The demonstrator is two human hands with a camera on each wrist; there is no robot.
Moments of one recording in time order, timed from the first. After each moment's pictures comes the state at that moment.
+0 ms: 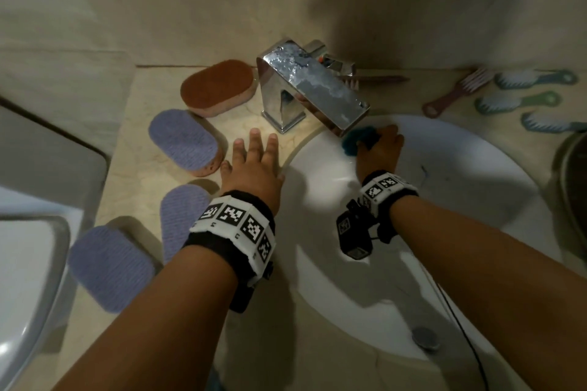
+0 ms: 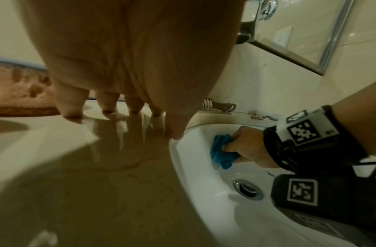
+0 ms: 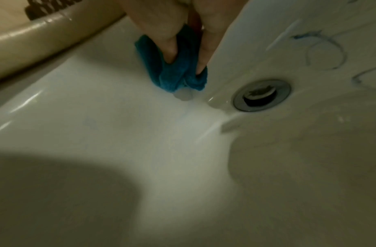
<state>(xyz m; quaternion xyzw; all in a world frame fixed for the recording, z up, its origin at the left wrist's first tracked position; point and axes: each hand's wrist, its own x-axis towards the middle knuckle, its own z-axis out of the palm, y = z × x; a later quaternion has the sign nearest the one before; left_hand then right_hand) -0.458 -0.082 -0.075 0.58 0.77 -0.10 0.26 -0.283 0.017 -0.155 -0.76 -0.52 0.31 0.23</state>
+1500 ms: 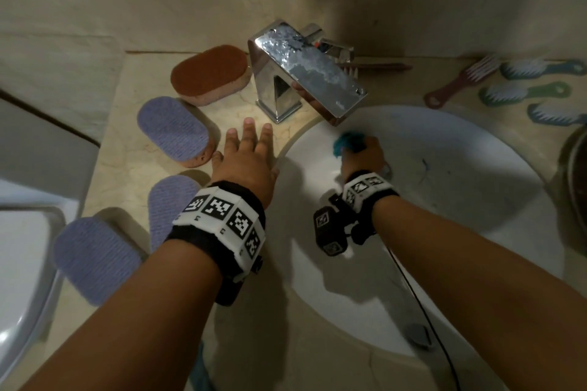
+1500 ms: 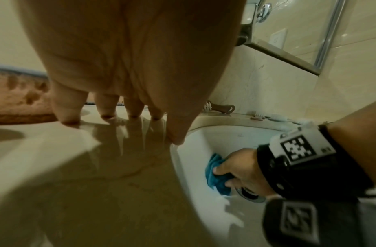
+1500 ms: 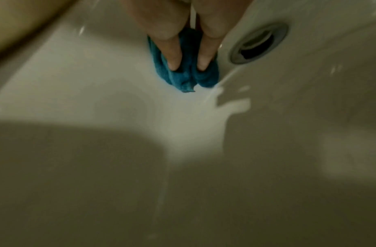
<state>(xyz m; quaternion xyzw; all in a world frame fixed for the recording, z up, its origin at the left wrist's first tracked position) -0.460 -0.080 -0.078 0.59 0.76 -0.10 0.25 -0.295 0.011 -0.193 -0.78 -0.47 0.34 0.23</state>
